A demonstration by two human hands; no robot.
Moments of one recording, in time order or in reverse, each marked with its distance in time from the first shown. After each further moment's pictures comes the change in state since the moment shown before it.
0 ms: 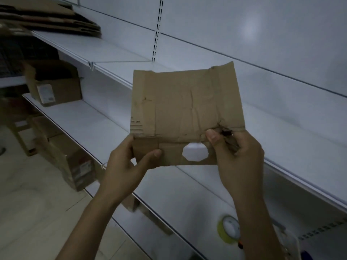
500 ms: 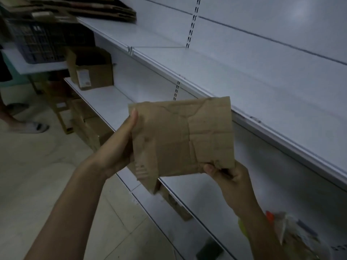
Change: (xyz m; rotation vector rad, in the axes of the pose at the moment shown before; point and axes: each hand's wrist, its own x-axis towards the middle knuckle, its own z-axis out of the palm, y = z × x) left_hand 0.003 -0.019 -0.085 -0.509 -0.291 -0.517; right_hand -0.062 0.045 0.049 0.532 -0.506 0.222
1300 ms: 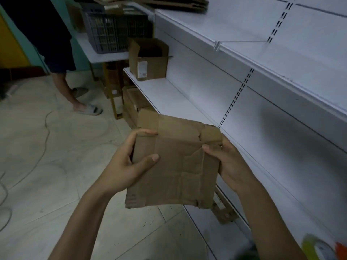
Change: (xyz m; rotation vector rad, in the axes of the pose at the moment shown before) left_hand -0.109 -0.013 -0.145 0.387 0.343 0.270; right_hand 0.075 0.017 0.185 0.491 -0.314 0.431
